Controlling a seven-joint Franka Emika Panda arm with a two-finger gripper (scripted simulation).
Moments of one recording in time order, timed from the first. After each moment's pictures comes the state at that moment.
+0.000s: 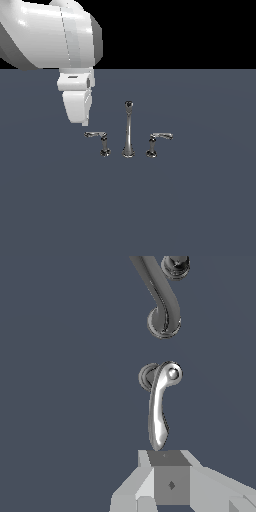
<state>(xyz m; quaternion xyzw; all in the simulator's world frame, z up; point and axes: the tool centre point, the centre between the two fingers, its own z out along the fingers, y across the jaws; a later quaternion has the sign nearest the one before) -0.016 0.139 0.130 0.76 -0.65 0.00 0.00</state>
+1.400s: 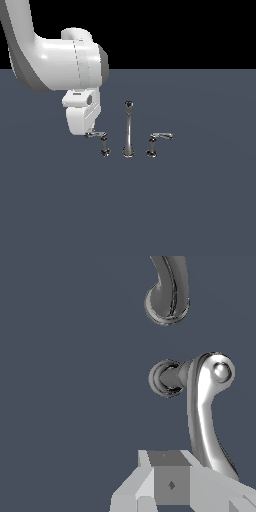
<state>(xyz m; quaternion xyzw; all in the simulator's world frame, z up) 0.002 0.133 0.085 0.69 -0.73 0.00 0.00</state>
